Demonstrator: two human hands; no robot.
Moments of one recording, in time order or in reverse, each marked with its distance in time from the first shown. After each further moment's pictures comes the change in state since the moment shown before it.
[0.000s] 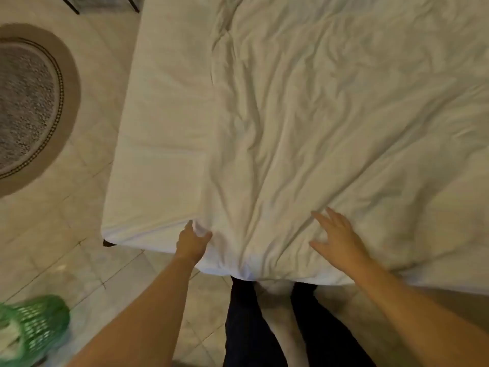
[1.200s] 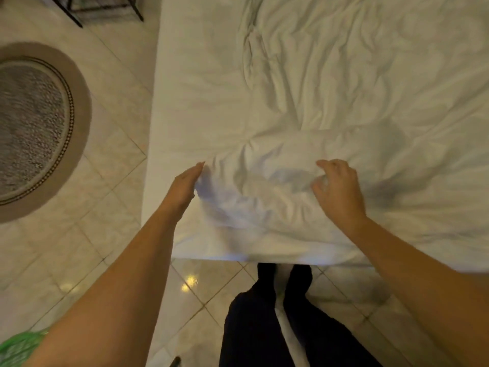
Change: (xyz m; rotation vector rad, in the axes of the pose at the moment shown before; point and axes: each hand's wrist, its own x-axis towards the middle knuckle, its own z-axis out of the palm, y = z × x) left_hand 0.072 0.053 -0.198 -0.367 -0.097 0.303; right_hand 0.078 -0.173 0.026 0.052 0.576 -0.110
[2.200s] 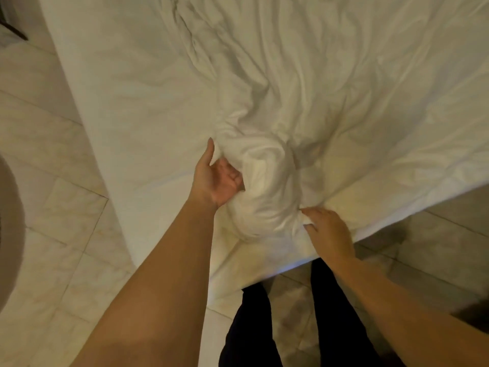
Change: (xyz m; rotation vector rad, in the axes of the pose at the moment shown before) left_hand 0.128 0.012 0.064 -0.833 -0.642 -0.471; right_hand -0.102 -0.053 0.153 0.143 -0.113 0.431
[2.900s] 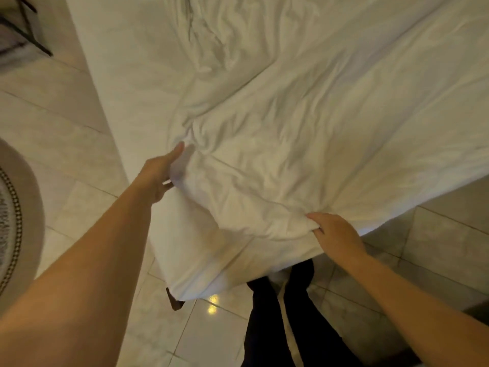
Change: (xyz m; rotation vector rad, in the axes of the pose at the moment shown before) left_hand -0.078 0.115 -0.063 0.849 0.514 0.253; right_hand -0.045 -0.023 -0.021 0.008 -0.183 0.025
